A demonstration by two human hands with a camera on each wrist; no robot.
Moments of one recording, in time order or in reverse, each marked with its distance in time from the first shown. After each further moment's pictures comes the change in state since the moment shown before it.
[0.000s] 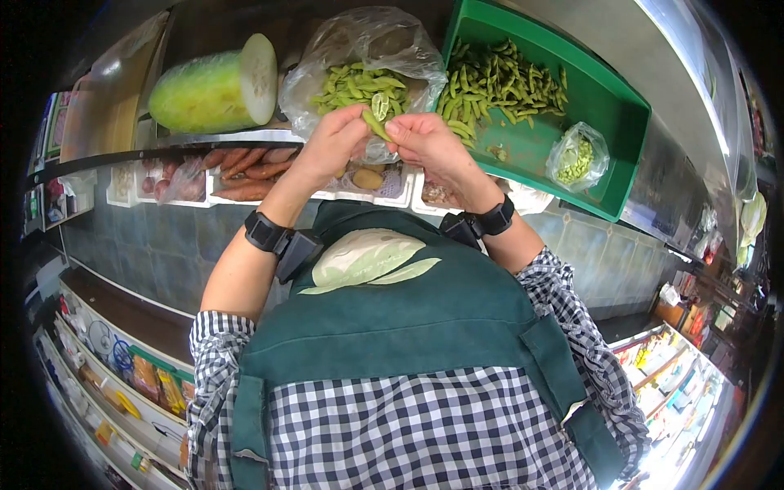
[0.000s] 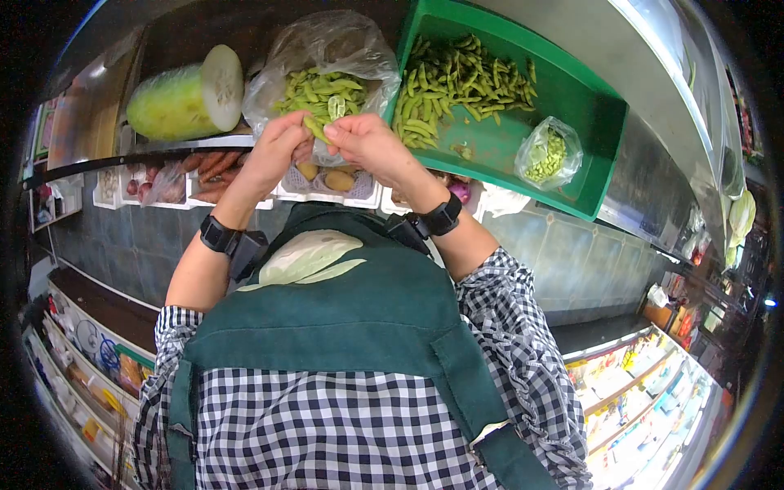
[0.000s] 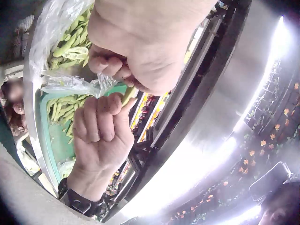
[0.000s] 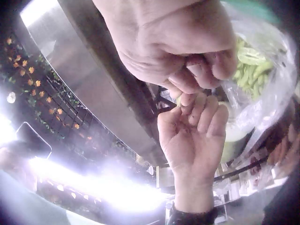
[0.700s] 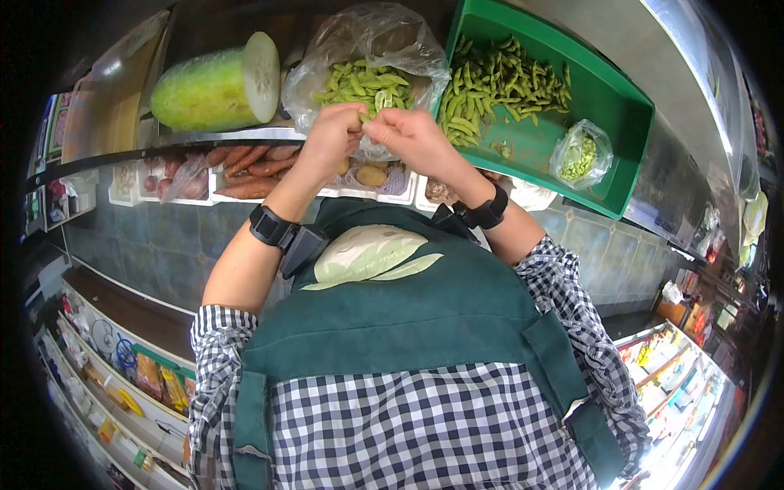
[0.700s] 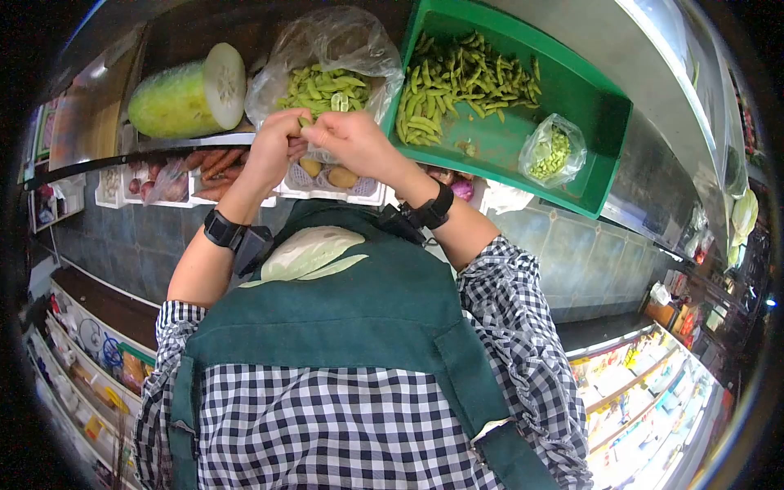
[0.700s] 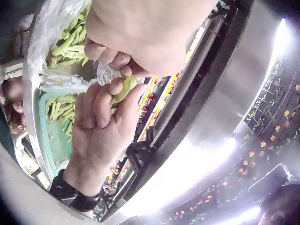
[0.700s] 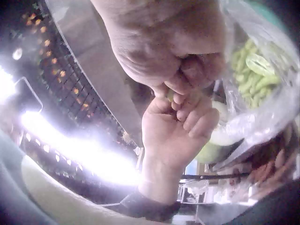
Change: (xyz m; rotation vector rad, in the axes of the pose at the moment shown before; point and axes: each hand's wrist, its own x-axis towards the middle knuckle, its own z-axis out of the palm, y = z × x) left_hand 0.003 -0.003 -0.008 -0.092 0.154 -0.055; right_hand 0.014 0.003 0.011 -0.692 0.052 -0.378
